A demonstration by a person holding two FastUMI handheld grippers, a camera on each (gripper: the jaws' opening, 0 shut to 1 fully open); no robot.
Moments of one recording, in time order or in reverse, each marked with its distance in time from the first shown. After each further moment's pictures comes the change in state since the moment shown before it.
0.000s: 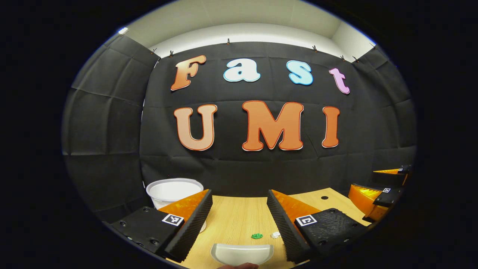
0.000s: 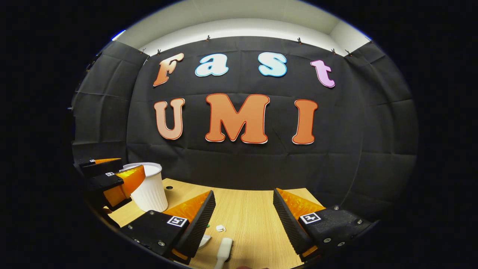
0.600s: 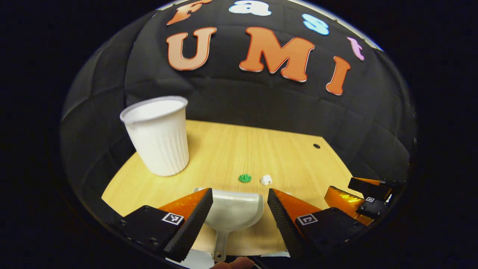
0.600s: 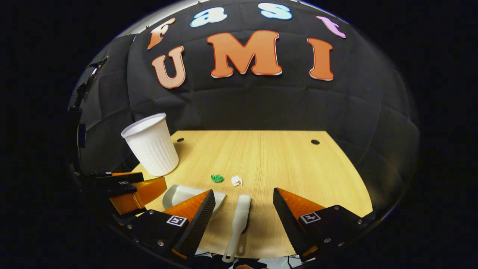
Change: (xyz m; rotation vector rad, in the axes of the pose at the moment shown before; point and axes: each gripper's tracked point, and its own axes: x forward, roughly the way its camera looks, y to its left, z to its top) left arm 0.017 -0.017 -0.181 -0.135 0.661 -0.064; right arm 0.009 0.035 -0.162 0.076 0.526 0.110
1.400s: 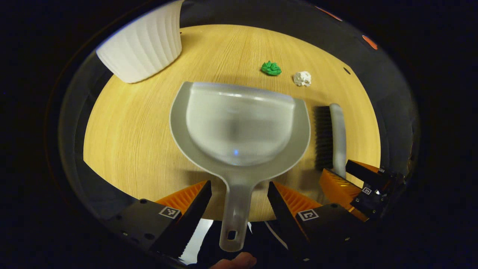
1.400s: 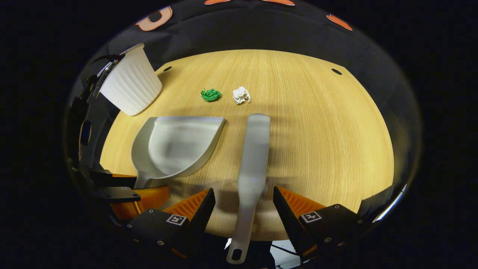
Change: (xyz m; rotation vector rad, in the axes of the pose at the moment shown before) left arm 0.001 0.015 0.051 -0.036 0.751 -0.002; right arm 0.067 0.019 -0.157 -0.002 0.572 -0.034
